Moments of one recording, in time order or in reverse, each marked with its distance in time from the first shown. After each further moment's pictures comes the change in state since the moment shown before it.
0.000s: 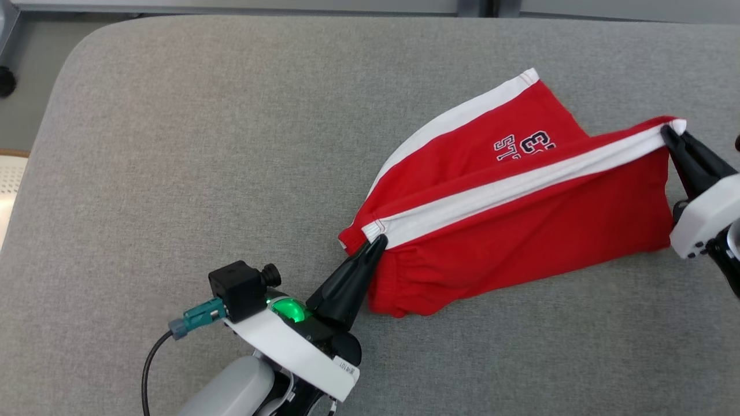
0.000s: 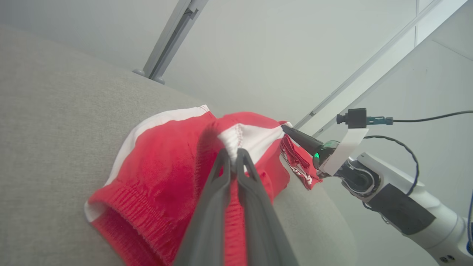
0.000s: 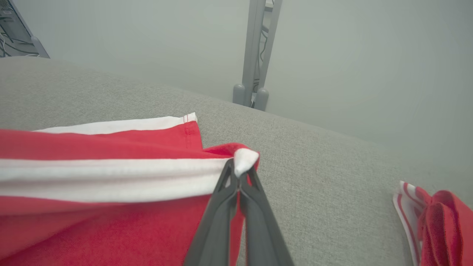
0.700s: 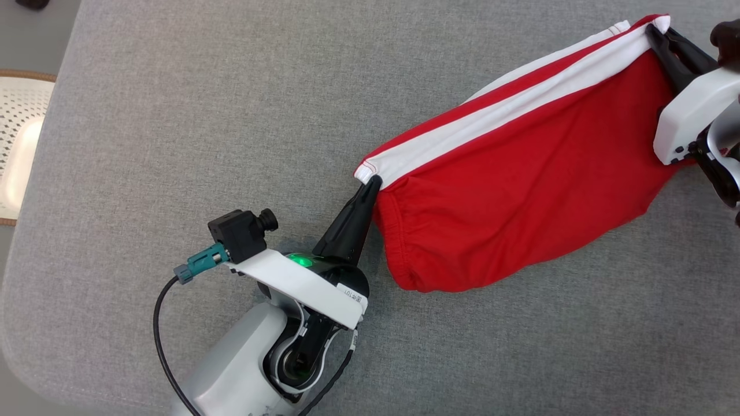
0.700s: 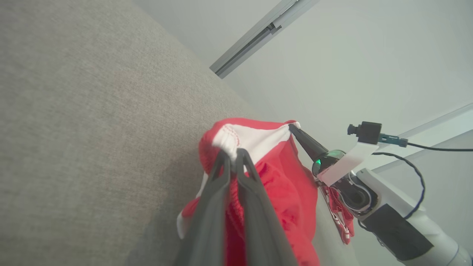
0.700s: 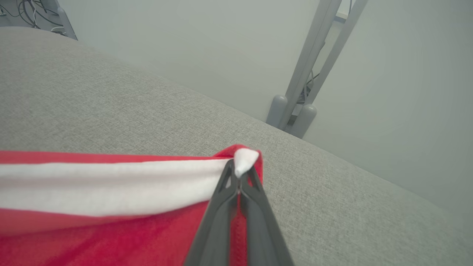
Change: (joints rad) left arm -0.144 -0.127 0.057 0.182 -0.198 0.006 0.001; right arm -0.478 0.044 0.354 0.396 0.025 0.000 -0.137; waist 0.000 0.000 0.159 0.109
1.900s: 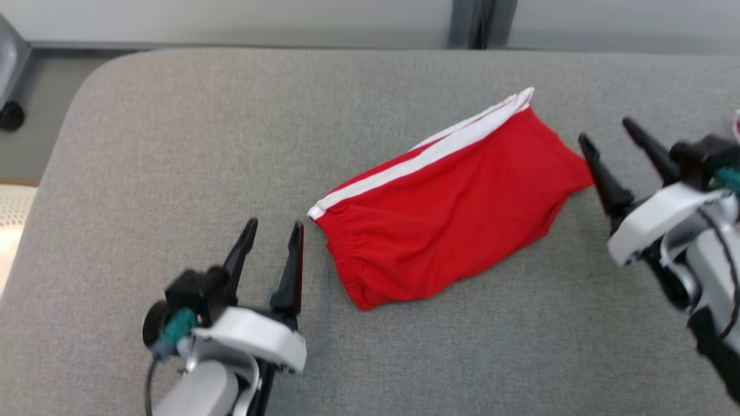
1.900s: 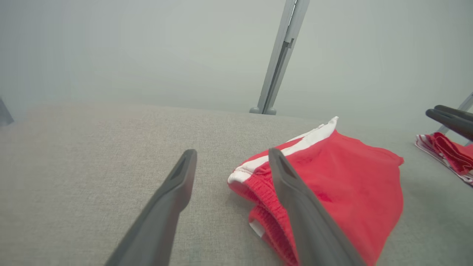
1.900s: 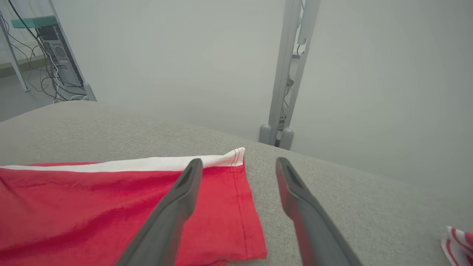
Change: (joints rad) left arm 0.154 0.159 0.065 -0.090 0.484 0.370 -0.014; right arm 0.285 0.019 -0.043 -0.150 0.104 0.000 -0.128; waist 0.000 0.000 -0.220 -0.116
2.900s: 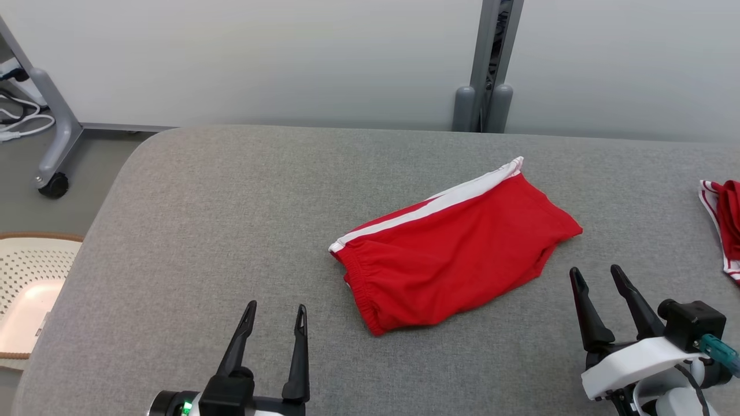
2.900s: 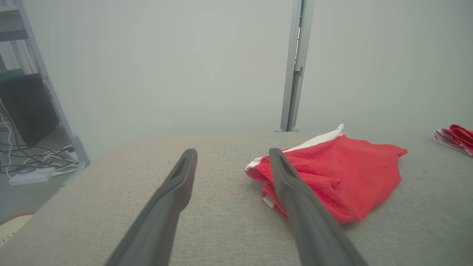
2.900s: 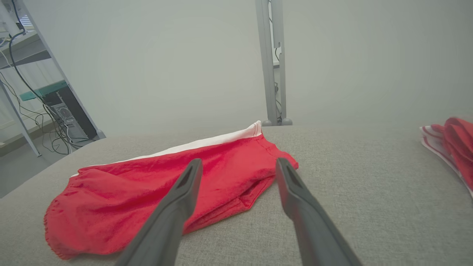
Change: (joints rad) left arm 0.394 -0.177 0.238 -0.124 0.508 0.027 0.000; right arm 0.602 0.277 -0.474 -0.294 -0.215 0.000 0.000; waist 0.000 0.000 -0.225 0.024
